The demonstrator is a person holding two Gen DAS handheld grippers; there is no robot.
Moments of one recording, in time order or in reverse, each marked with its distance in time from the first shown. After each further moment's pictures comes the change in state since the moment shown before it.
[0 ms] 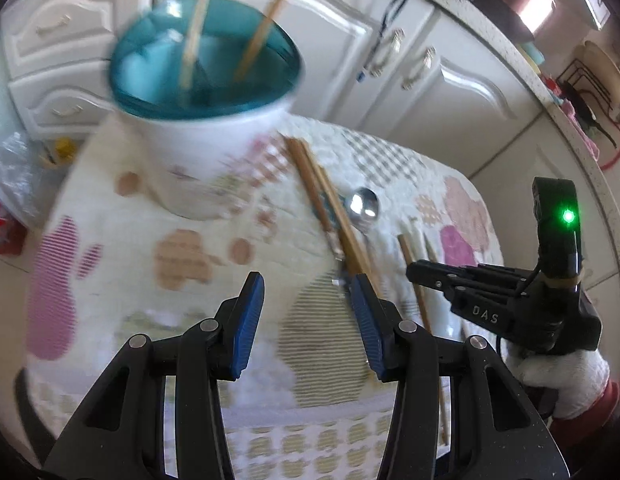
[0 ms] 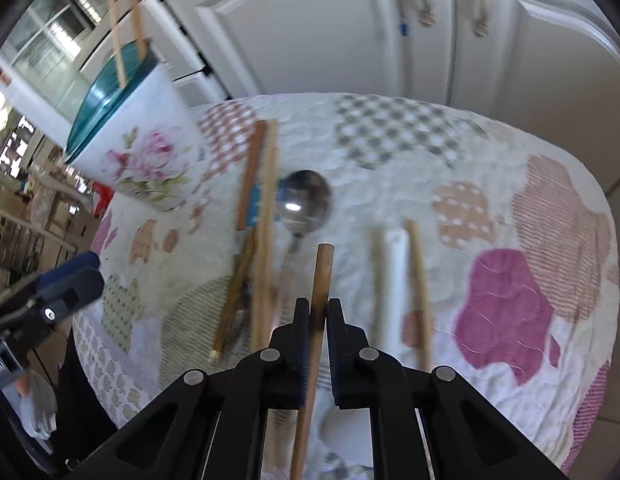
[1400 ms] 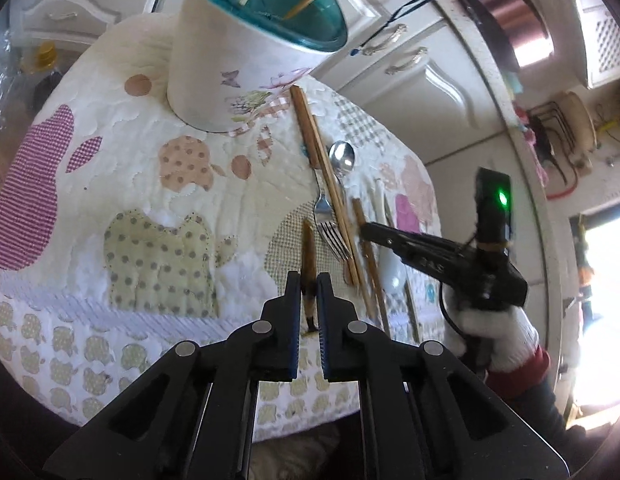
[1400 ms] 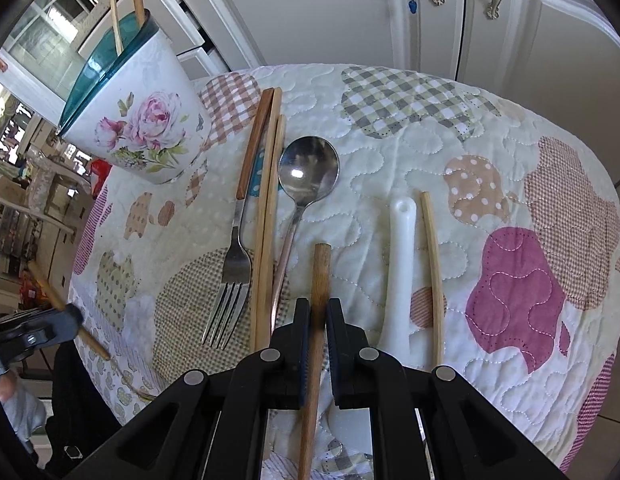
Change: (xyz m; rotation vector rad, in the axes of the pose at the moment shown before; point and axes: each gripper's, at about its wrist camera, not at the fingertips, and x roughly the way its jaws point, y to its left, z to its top) left arm -0.034 0.049 -0.034 -0.175 0.136 -0.269; right arm 0.013 0.012 -0.002 -0.033 0.078 -0.007
